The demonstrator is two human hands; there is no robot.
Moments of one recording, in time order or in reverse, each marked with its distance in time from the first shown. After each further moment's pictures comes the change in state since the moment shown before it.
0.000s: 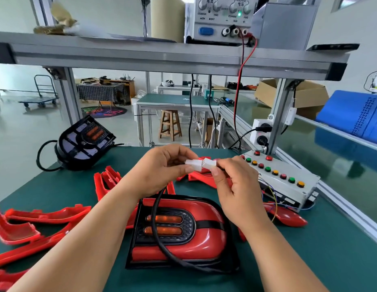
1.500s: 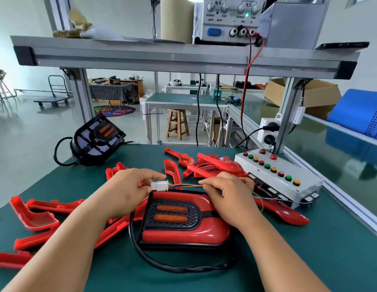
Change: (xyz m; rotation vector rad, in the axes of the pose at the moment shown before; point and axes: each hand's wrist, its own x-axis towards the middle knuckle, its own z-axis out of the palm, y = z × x) left_hand -0.063 -0.007 -0.041 0.722 0.037 -0.392; right_hand -0.012 0.015 0.023 -0.160 -0.366 0.127
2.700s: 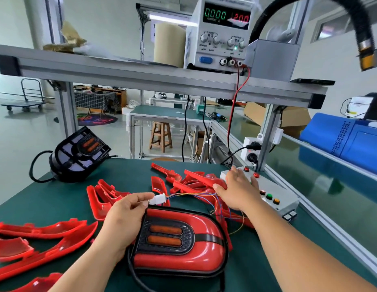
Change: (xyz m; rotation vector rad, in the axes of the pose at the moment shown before) left_hand 0.007 0.004 0.054 -0.864 0.297 -0.300; right_hand 0.065 0.055 -0.026 -0.450 -0.330 0.360
